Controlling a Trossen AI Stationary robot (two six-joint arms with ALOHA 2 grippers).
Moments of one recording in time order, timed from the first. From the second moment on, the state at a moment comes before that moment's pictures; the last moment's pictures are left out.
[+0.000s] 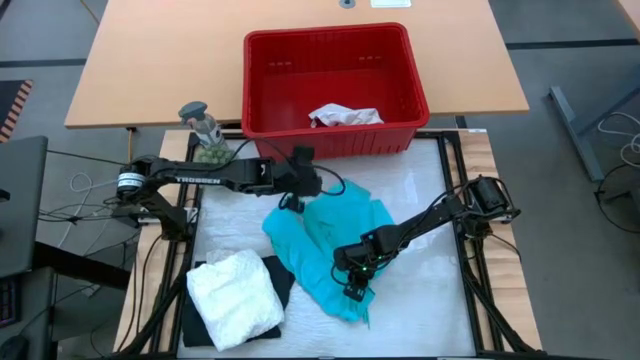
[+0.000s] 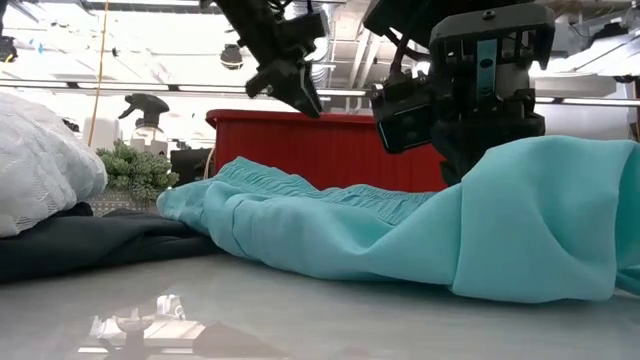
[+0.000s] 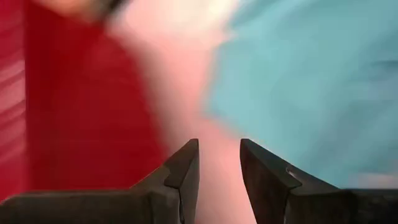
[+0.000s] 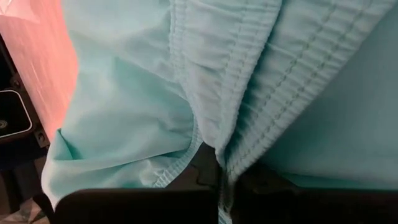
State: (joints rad) left arm 0.12 1.60 1.29 -0.43 -0.29 0.72; right arm 0.30 1.87 1.12 -0.38 -0.27 0.78
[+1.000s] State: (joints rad) left arm 0.31 2.08 1.84 -1.20 0.36 0.72; right arm 0.30 1.87 1.12 -0.35 -0.21 0.70
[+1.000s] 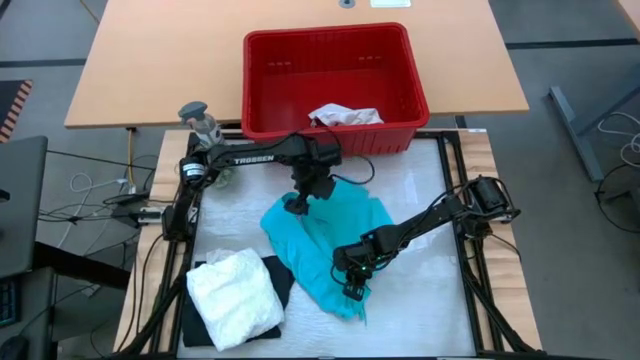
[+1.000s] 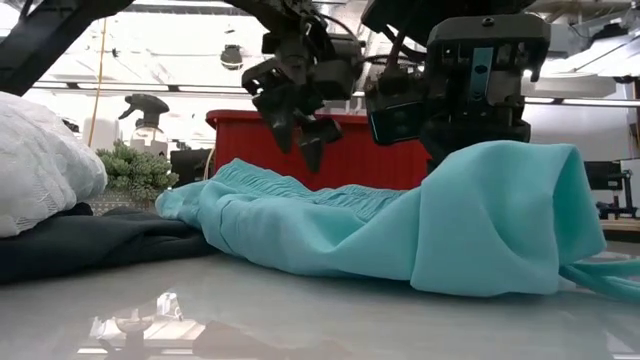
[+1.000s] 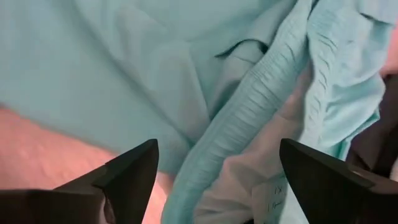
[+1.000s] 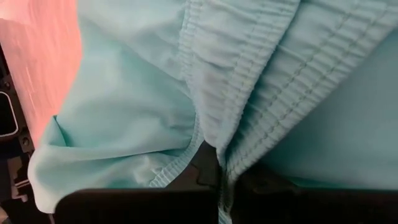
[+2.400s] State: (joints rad) left arm 0.30 2.23 1.99 -1.43 0.40 0.79; right arm 0.29 1.87 1.12 -0.35 -0.21 0.56
